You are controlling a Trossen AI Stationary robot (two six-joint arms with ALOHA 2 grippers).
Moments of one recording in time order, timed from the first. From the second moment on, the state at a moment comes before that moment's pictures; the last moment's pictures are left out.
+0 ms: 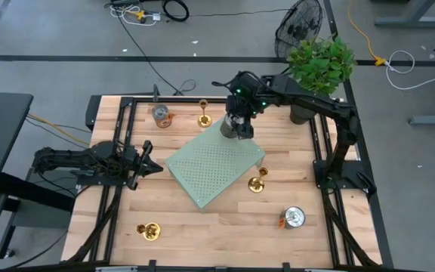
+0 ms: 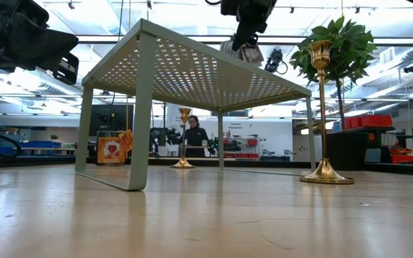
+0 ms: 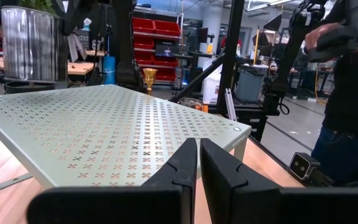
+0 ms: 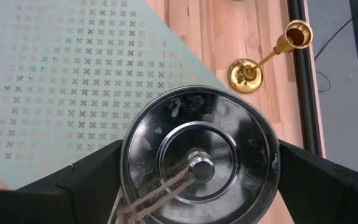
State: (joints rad) left arm -0.04 0.00 0.01 0.08 0.15 -0.12; right arm -0.32 1.82 1.99 -1.23 -0.11 -0.28
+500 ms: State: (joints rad) left arm -0.04 0.01 0.01 0.08 0.15 -0.12; right arm -0.31 1.82 2.10 -1.28 -0.10 -0.22
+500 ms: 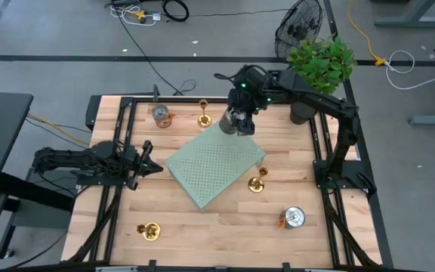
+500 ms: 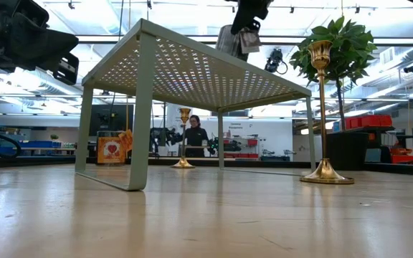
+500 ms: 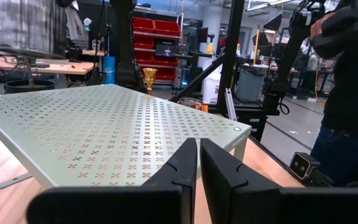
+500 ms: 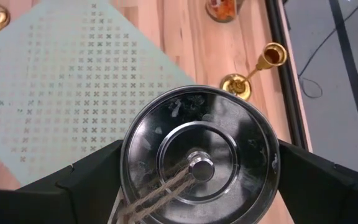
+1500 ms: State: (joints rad) left arm -0.04 0.01 0.01 0.08 0.15 -0.12; right arm -0.31 1.94 2.10 -1.27 -0.12 -0.25
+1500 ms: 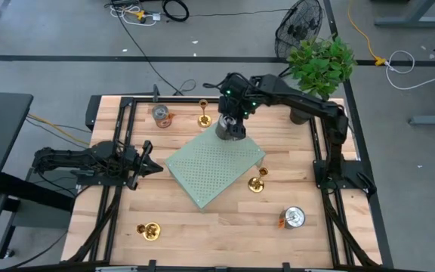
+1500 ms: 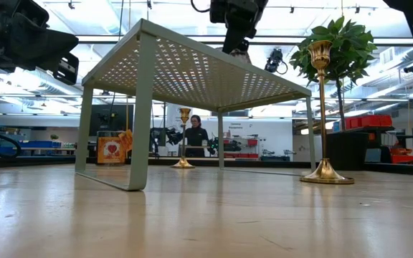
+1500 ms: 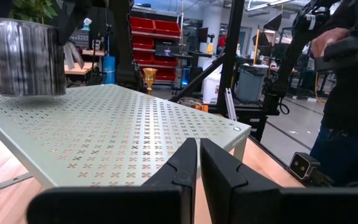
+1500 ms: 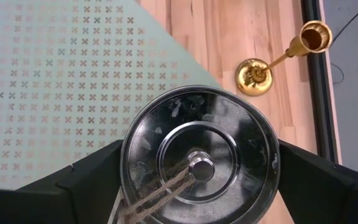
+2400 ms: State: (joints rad) left arm -0.04 0.01 0.01 0.08 0.15 -0.12; right arm -0.30 1.94 2.15 -1.28 -0.11 -0.38
